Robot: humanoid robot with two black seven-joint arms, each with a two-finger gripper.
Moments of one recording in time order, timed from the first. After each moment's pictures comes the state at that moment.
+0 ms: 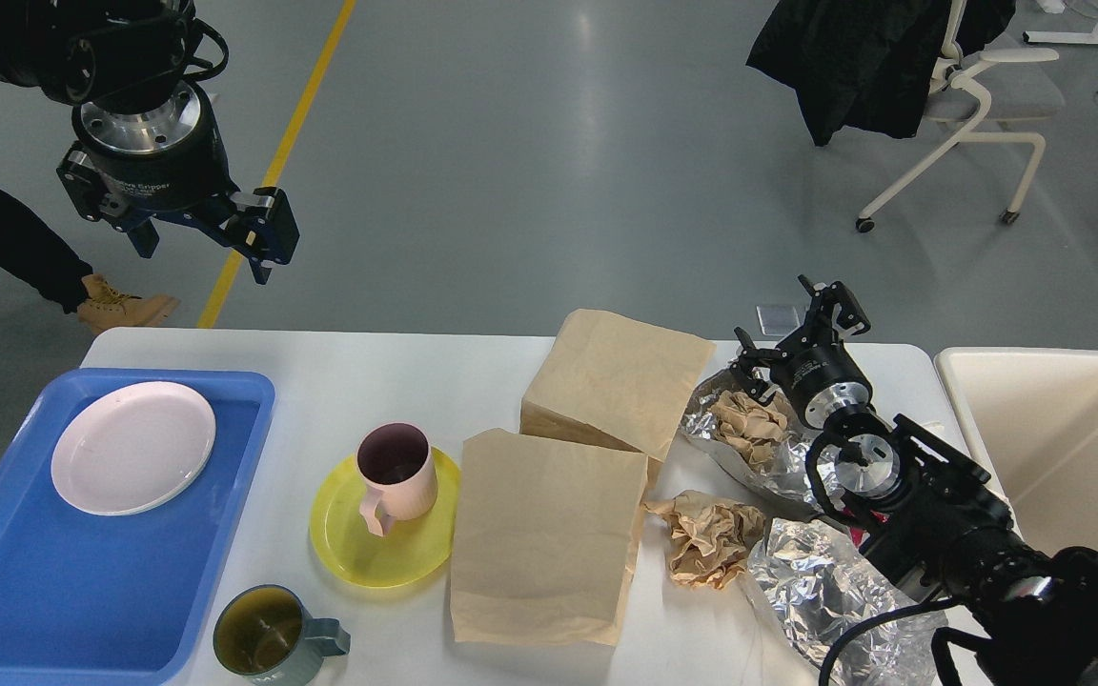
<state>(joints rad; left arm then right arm) -2.21 0.11 1.52 -1.01 0.10 -0.96 -0.04 0.74 -0.02 0.81 0.25 0.01 0.36 0.26</state>
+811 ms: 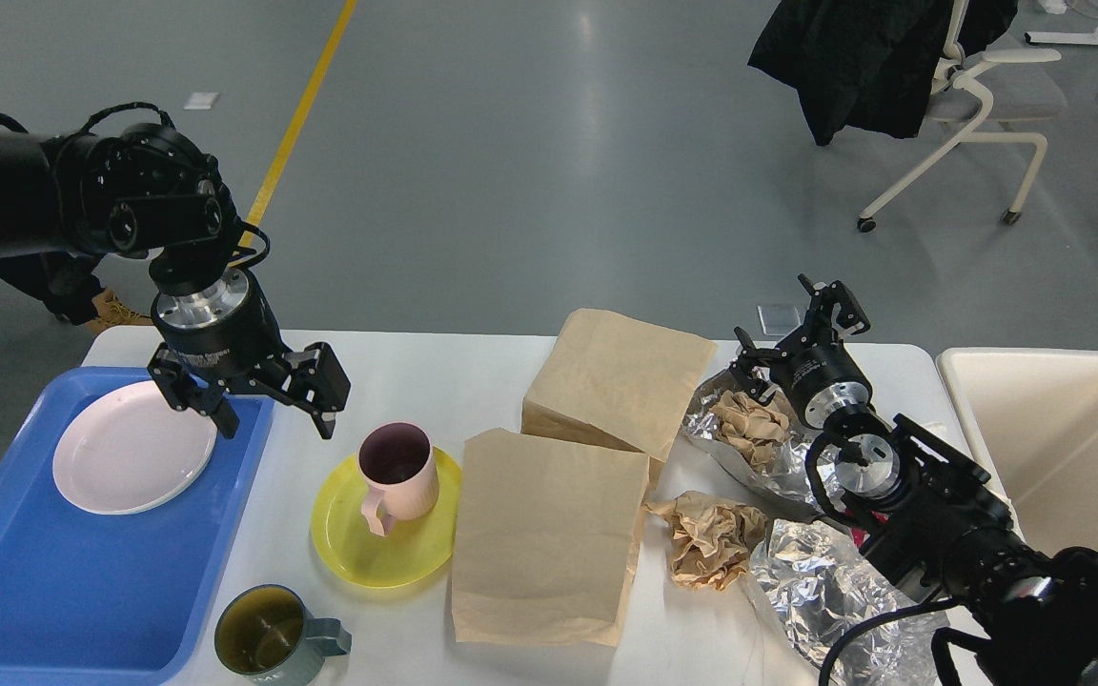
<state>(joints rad) -1.84 0.23 1.26 -0.99 0.08 -0.96 -0.03 0.74 -0.02 0.81 0.25 0.01 0.36 0.26</state>
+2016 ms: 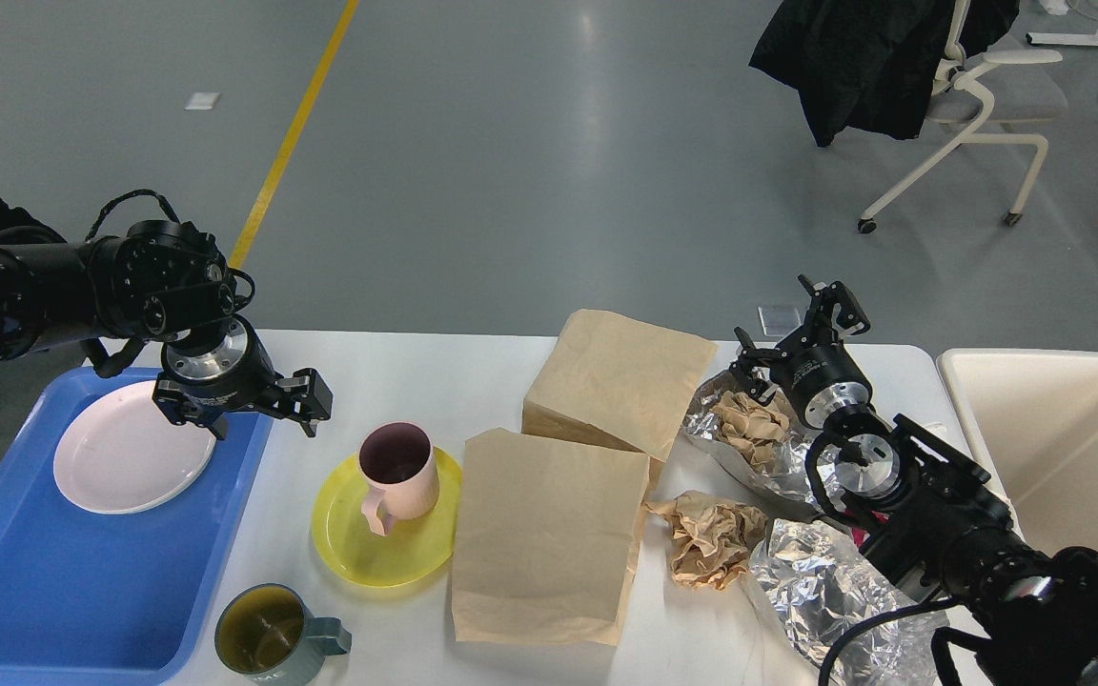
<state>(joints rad) -1.58 0.24 1.15 -0.80 0.09 -0.71 0.14 0.74 -0.02 0.81 0.25 0.01 0.36 0.26</state>
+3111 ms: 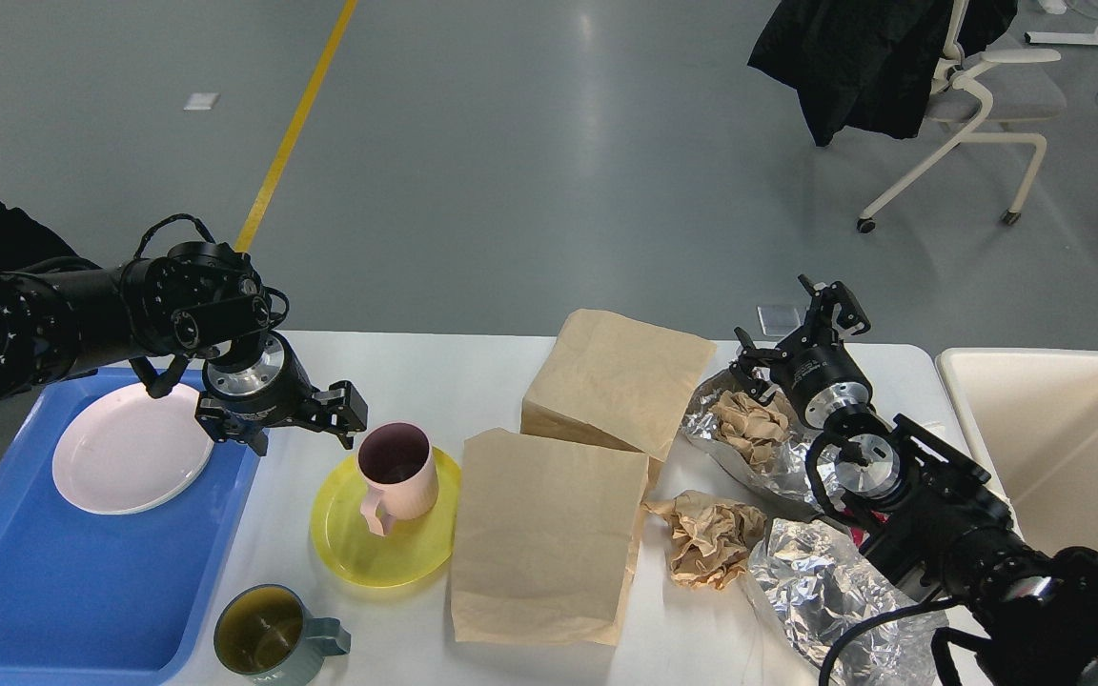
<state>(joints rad) -1.49 0.21 1.00 -0.74 0.10 -0.72 0.22 0.74 -0.02 0.81 0.25 0.01 0.36 0.26</state>
